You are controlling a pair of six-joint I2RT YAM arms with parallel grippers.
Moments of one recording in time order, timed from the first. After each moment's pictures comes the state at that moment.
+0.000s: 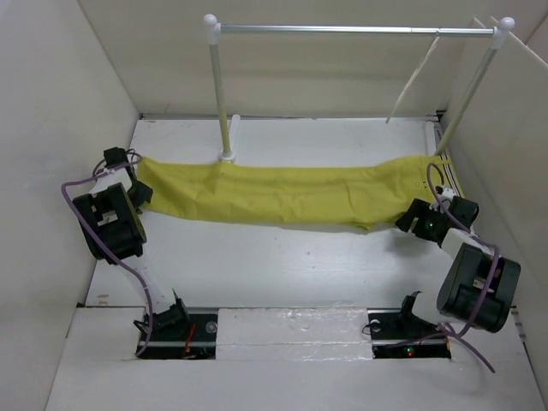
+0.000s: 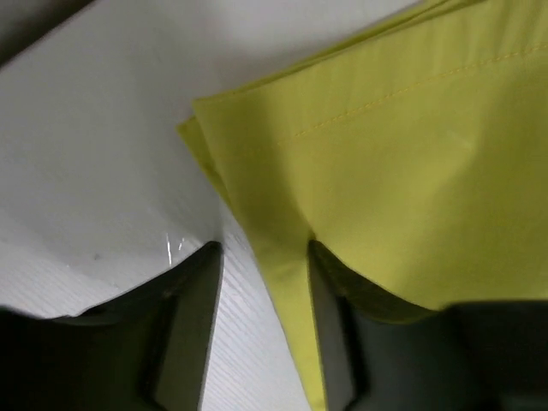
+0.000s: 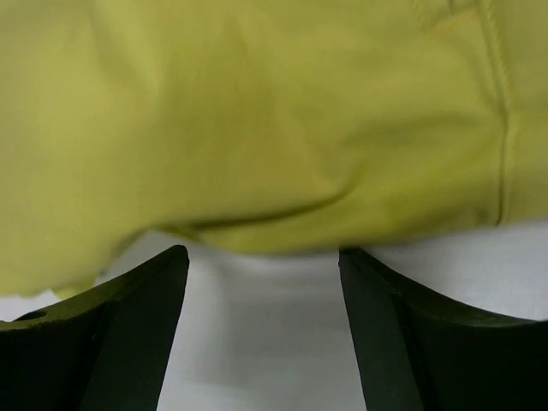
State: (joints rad) left arm 0.39 1.90 1.28 -0.56 -0.16 -0.65; right arm -0.47 1.31 0.52 -0.09 -0.48 0.00
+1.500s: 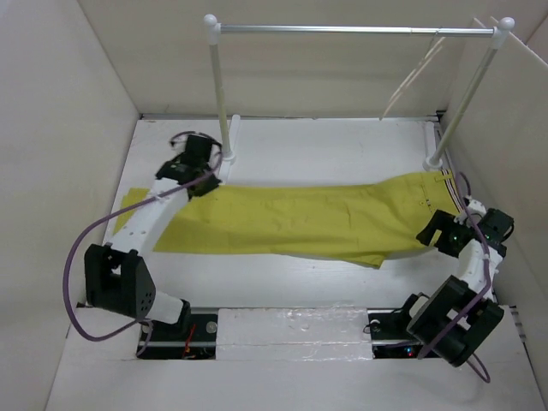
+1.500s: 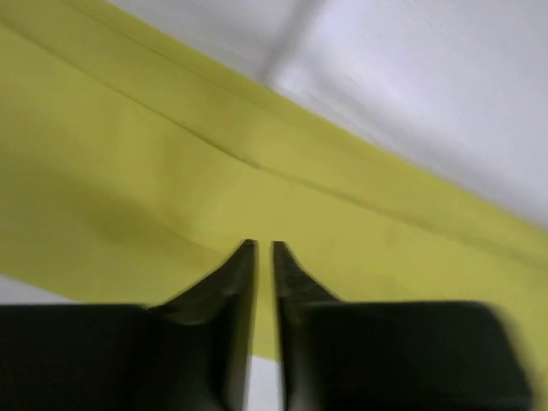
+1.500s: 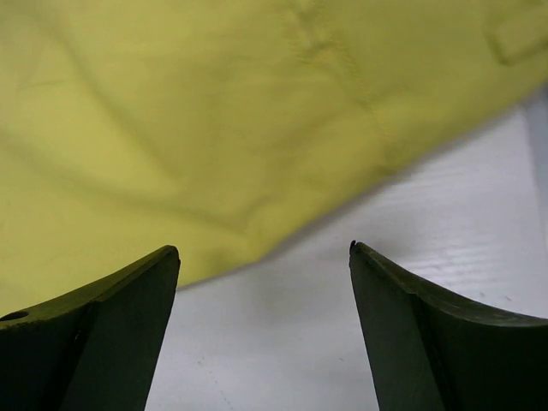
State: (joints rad) left arm -0.21 1.41 1.21 -0.73 -0.31 -0.71; right arm -0.71 1.06 0.61 -0.53 -0.52 -0.21
